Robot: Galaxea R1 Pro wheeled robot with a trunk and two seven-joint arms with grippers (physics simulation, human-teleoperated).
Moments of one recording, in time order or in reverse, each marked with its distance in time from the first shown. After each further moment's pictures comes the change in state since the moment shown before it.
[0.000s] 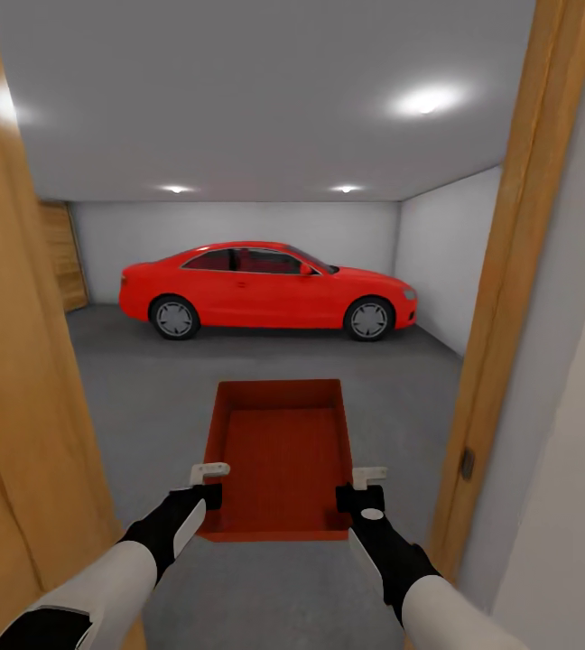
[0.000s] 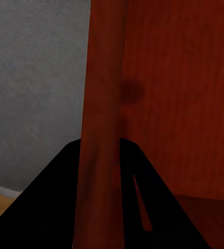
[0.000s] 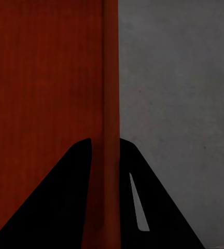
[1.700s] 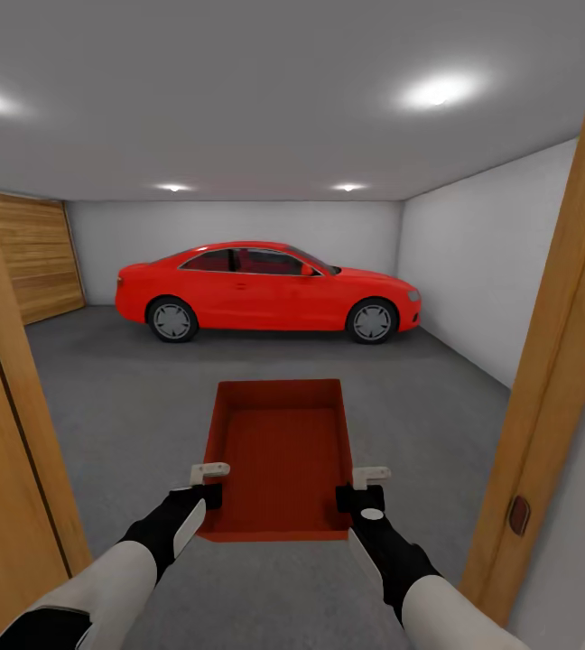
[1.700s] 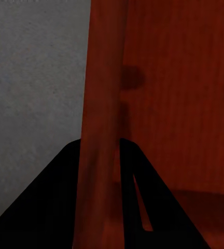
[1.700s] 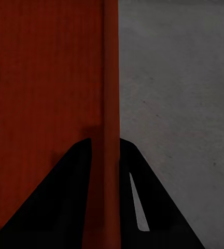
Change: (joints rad) left arm 0.000 0.000 0.000 -0.001 0.000 0.001 0.000; right arm 0.000 0.000 0.000 0.000 0.000 0.000 0.000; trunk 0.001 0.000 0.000
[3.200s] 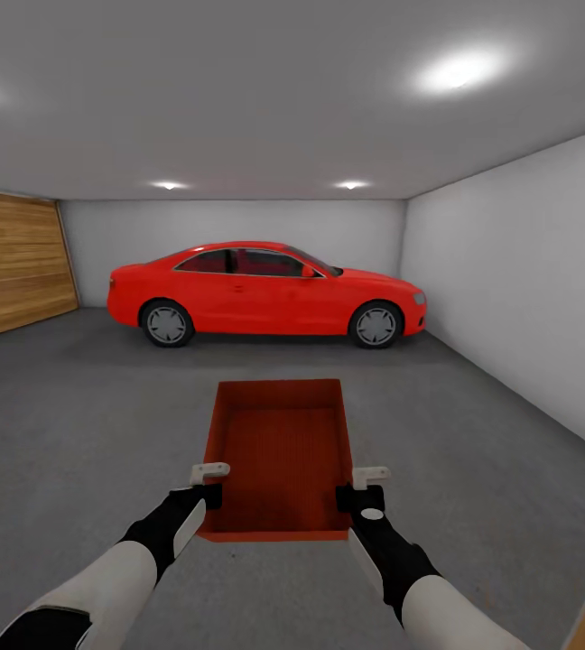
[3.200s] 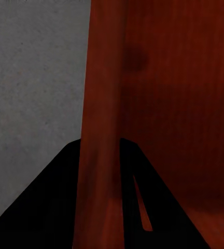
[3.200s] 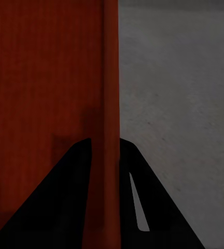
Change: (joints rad) left arm 0.000 0.000 0.001 0.001 0.000 -0.001 0.000; right arm 0.000 0.000 0.000 0.000 0.000 0.000 0.000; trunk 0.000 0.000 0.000
